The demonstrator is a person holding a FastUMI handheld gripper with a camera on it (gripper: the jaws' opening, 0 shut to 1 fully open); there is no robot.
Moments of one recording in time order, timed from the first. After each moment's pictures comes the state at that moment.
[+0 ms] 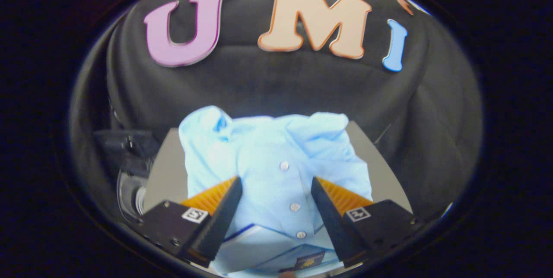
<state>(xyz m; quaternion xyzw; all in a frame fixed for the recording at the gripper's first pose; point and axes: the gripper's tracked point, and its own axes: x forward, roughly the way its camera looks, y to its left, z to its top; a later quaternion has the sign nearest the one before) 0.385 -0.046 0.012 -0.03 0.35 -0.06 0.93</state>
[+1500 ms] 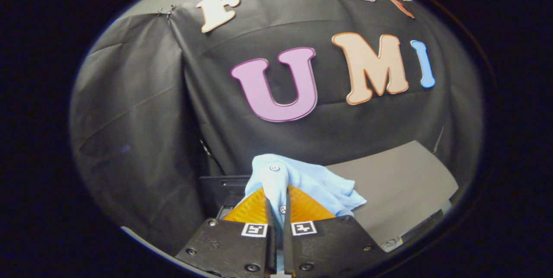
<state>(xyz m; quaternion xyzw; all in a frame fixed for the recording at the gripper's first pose) 0.335 0.173 0.146 0.08 0.21 0.12 0.97</state>
